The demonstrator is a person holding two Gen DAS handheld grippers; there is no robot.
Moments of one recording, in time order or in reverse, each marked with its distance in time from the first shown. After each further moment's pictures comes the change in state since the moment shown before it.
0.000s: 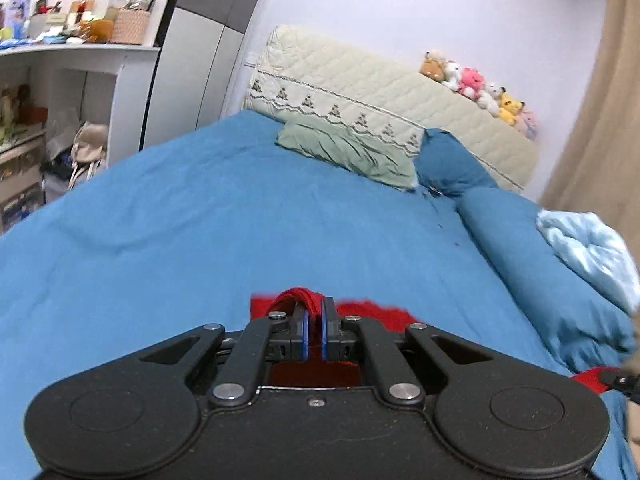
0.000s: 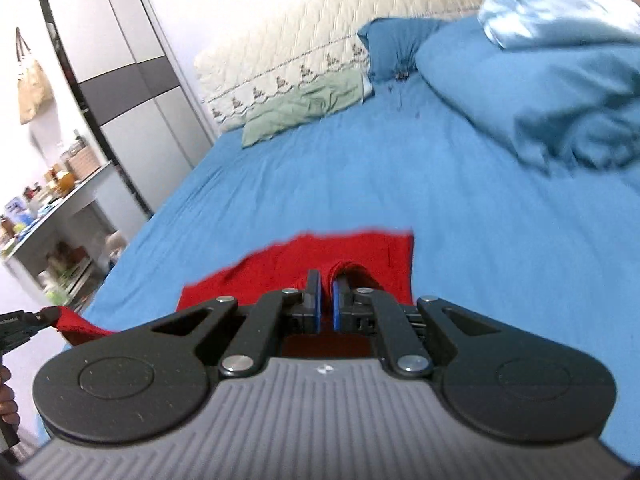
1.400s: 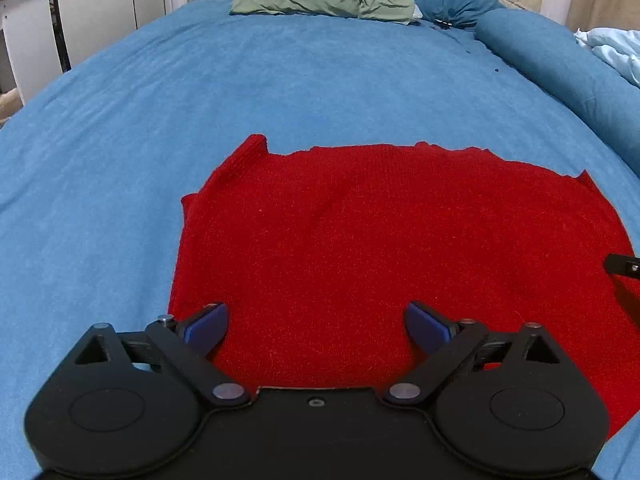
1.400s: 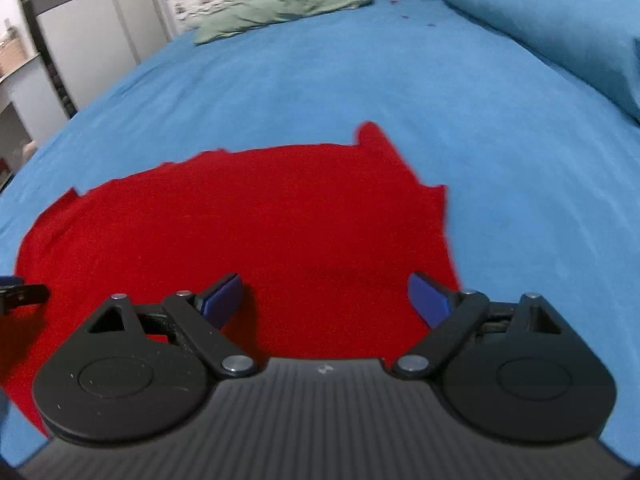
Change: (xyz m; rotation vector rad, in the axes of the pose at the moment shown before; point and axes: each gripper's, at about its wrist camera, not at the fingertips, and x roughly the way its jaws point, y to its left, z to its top) left arm 0.228 -0.004 -0.083 0.287 0.387 0.064; right arm 0.272 -0.055 -0.047 -0.134 0.228 -0.115
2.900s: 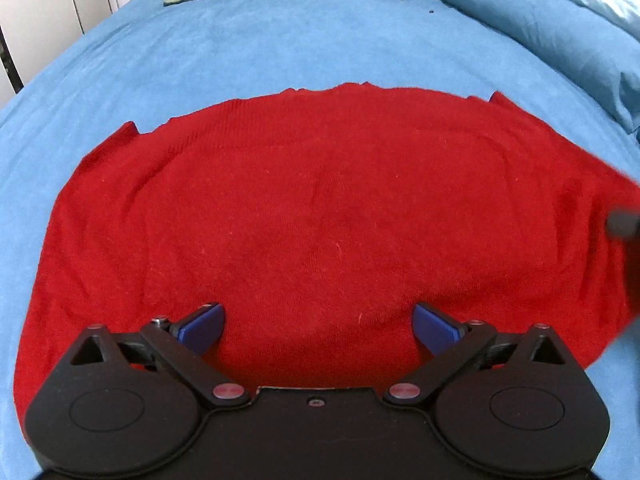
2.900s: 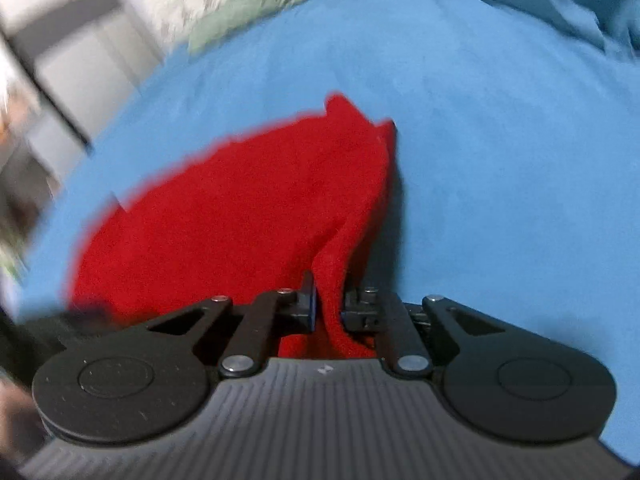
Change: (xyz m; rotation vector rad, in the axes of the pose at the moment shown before) left arm 0.001 -0.109 -0.021 0.134 0.093 -0.028; right arm -0.079 -0.021 -0.026 0.246 0.051 0.118
